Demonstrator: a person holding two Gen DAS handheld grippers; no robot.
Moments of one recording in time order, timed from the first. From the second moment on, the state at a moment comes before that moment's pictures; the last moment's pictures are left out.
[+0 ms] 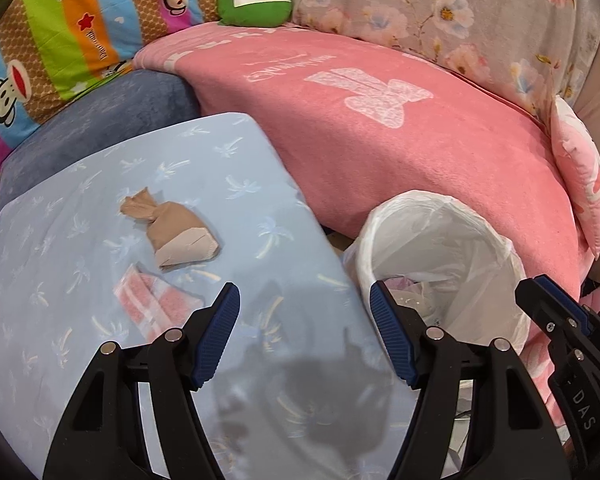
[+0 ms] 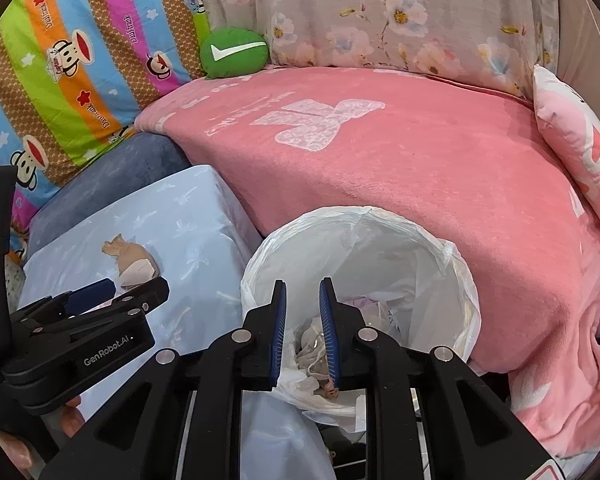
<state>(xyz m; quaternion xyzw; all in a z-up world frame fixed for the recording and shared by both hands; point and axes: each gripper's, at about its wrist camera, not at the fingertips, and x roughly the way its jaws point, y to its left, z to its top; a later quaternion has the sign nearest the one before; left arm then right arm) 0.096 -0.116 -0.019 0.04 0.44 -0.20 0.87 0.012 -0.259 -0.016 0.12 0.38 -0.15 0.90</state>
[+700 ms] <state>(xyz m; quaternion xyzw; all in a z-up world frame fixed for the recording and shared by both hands) 0.126 -0.029 -0.063 -0.01 0.49 -0.09 0.86 0.054 -0.205 -0.043 0.10 0.42 -0.09 0.90</state>
